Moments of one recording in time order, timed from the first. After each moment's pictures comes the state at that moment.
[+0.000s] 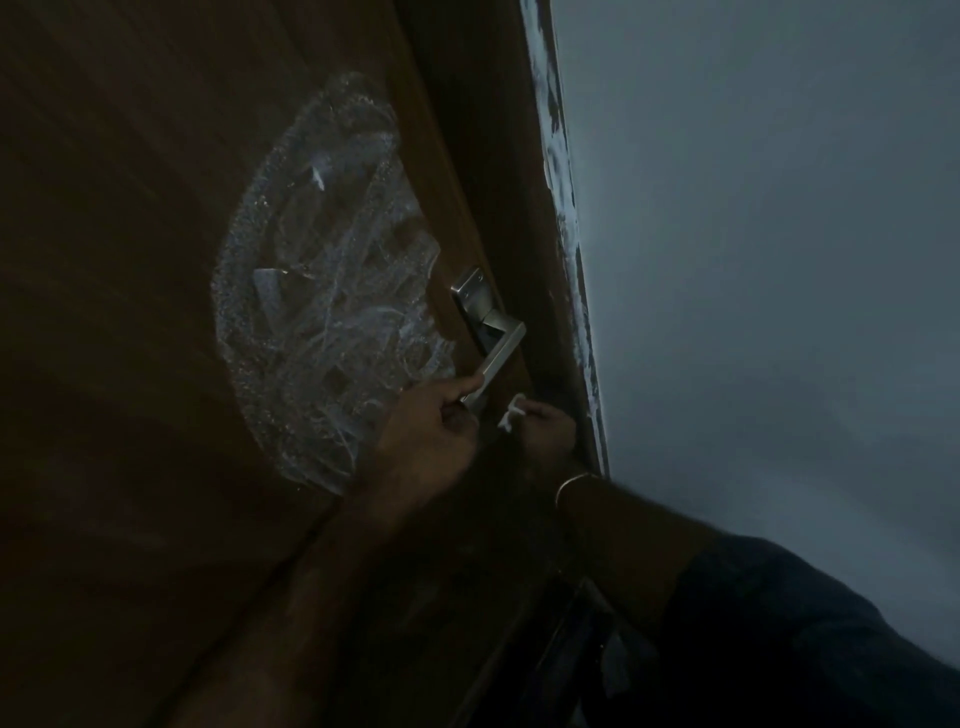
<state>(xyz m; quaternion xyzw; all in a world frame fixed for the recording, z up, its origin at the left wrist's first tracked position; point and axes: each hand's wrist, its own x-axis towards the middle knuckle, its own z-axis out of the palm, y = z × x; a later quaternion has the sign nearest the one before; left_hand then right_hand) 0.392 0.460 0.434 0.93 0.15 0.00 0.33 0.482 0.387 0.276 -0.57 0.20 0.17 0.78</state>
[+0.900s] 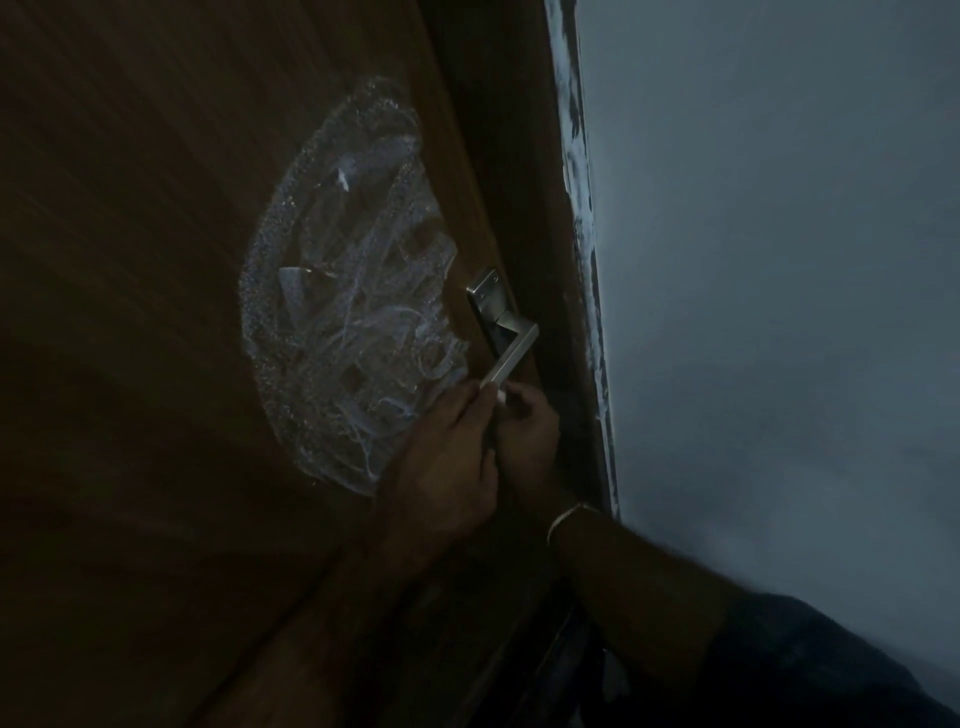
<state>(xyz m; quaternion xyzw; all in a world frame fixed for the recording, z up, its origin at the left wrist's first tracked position) 0.369 0.460 0.417 1.00 -0.02 0.04 0.05 0.450 0.414 0.297 -0.61 0.09 0.03 0.79</state>
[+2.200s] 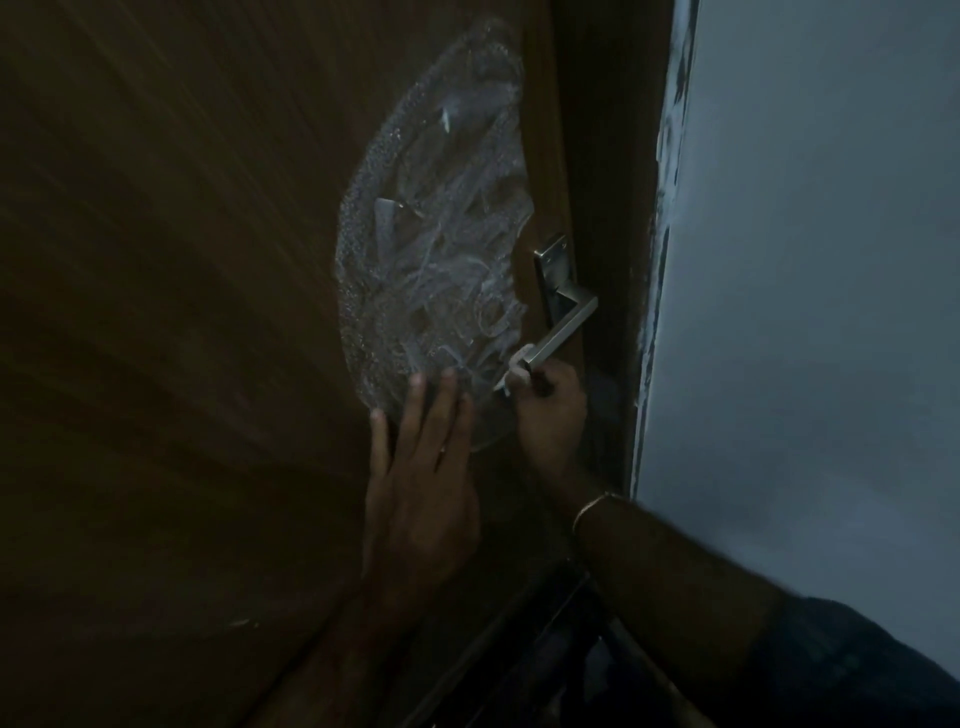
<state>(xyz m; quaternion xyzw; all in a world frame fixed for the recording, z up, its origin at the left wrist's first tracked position) 0.289 0.478 0.393 0.99 0.10 0.10 -0.09 0.425 0.412 0.323 -0.70 0.01 0.01 0.71</state>
